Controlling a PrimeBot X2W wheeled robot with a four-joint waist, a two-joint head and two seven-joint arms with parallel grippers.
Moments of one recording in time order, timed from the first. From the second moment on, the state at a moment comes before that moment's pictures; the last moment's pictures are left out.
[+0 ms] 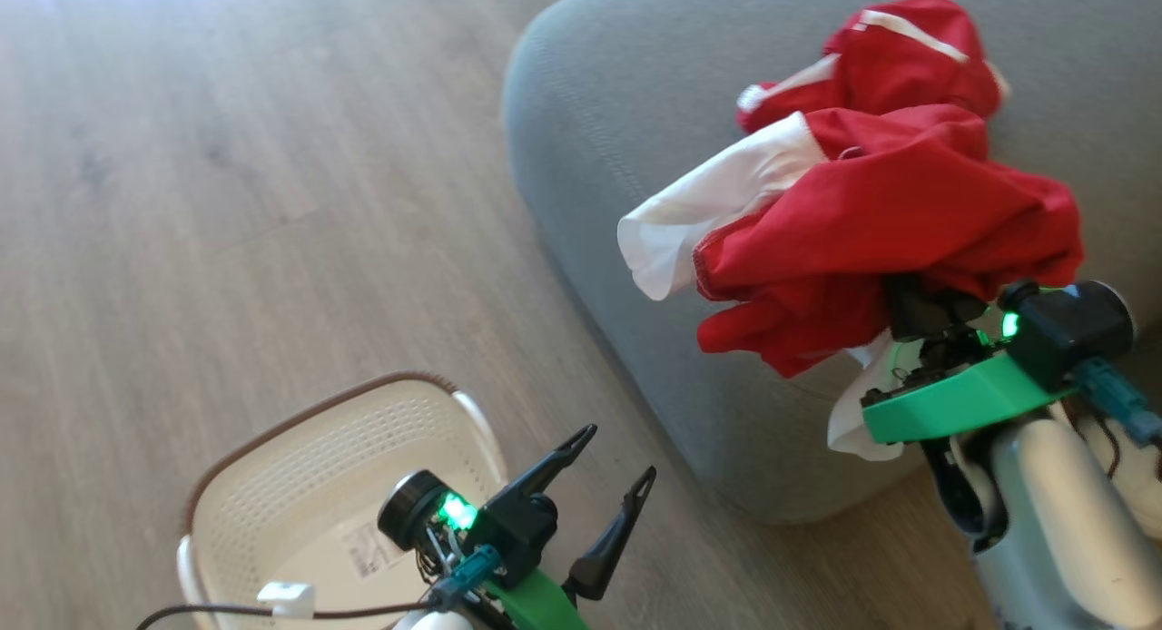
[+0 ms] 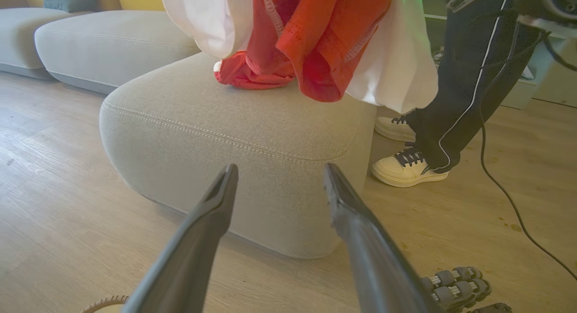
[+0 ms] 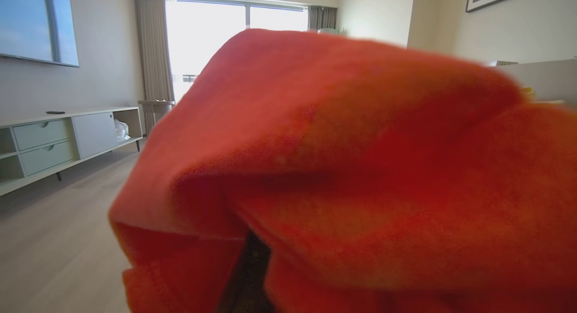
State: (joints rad) left arm -0.10 0.06 -0.58 0.22 -0.10 -0.13 -0.25; right arm -0.26 -0.19 0.19 0.07 0.24 0.12 -0.26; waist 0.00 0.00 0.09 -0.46
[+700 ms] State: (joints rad) left arm -0.15 0.06 -0.71 0.26 -0.17 -0.13 -0.25; right arm -0.15 -0.15 -0.01 0.00 0.21 0.12 -0.26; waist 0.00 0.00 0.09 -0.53
